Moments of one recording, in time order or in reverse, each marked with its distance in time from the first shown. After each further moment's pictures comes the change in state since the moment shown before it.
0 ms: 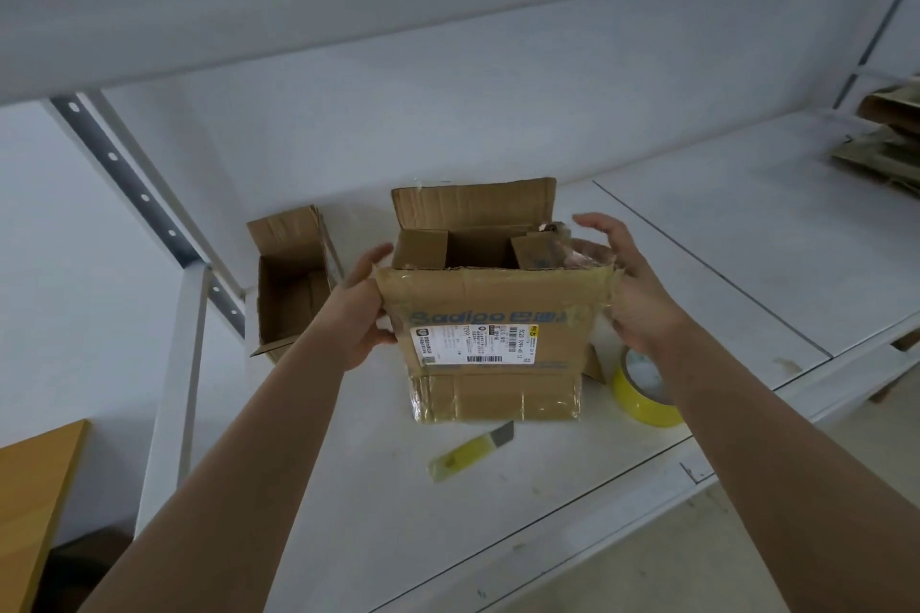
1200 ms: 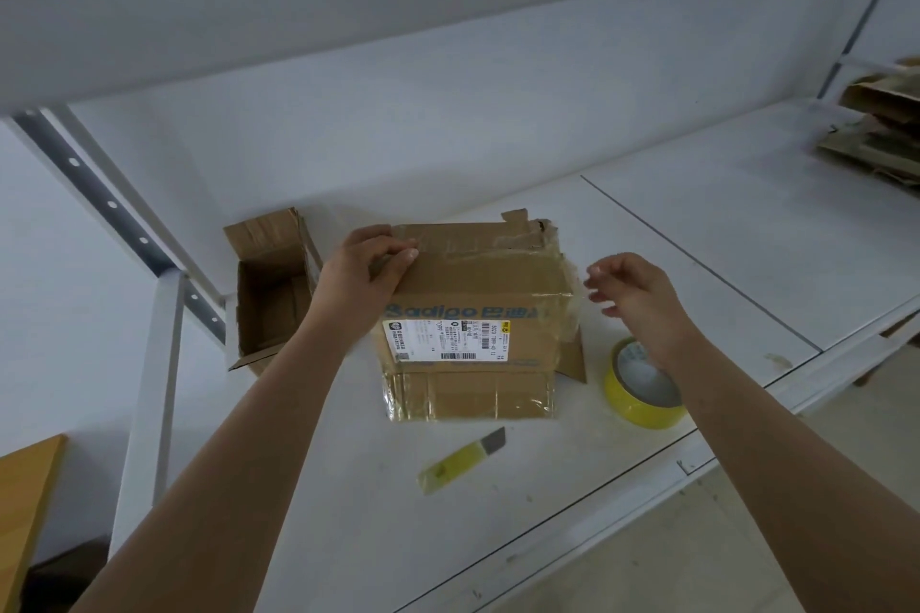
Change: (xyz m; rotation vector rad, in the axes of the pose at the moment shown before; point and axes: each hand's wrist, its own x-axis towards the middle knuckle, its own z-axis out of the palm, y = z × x) left_hand 0.027 0.007 0.007 0.797 0.155 0.601; right_hand -0.004 0.008 -0.022 -0.322 0.278 0.123
